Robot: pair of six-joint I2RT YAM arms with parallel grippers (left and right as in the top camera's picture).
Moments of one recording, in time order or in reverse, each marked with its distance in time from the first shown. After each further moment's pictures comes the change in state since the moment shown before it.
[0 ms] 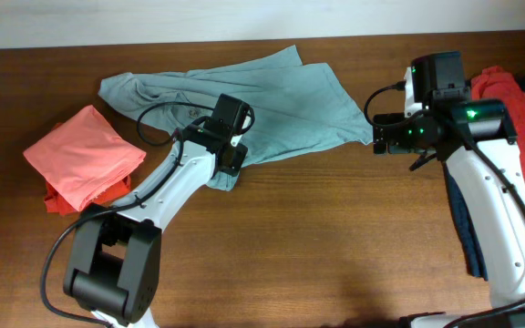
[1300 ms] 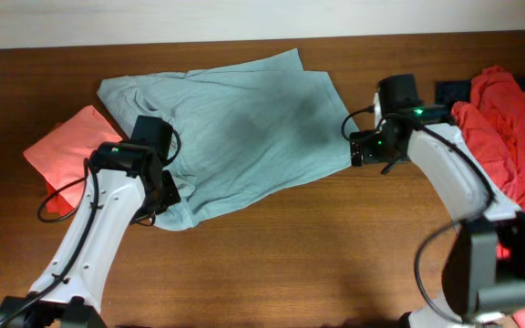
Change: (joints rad) left arm 0.266 -0.350 -0.132 -0.553 0.012 -0.614; right arm 0.000 0.251 -0.224 0.311 -0.053 -0.002
